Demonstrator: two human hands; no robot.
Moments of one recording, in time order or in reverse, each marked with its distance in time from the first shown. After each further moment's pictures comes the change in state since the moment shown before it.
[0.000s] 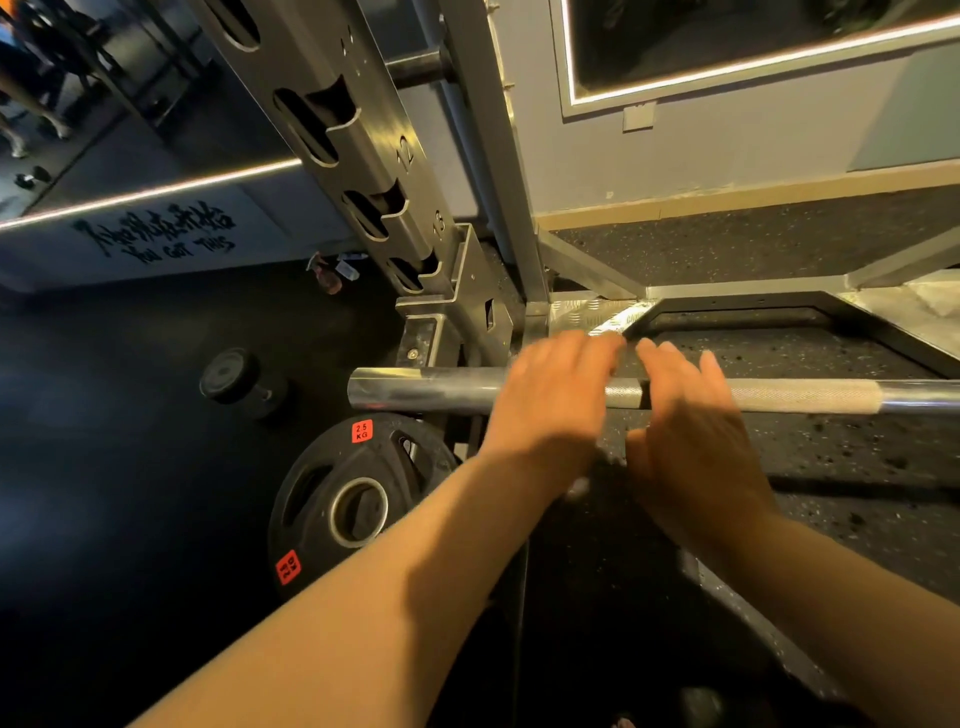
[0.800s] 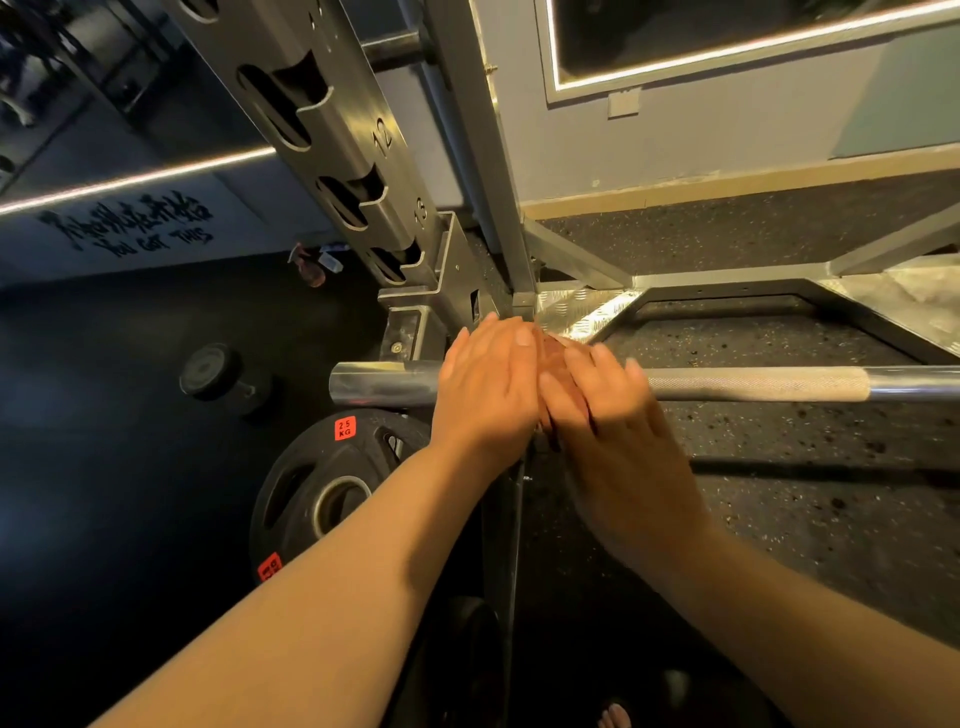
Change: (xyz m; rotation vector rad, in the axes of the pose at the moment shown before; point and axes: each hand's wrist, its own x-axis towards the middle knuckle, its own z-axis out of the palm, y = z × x) left_hand -0.010 -0.030 -0.013 -0.129 -0.043 -0.287; right_hand -0.010 -0.002 0.043 -0.318 0.145 -0.347
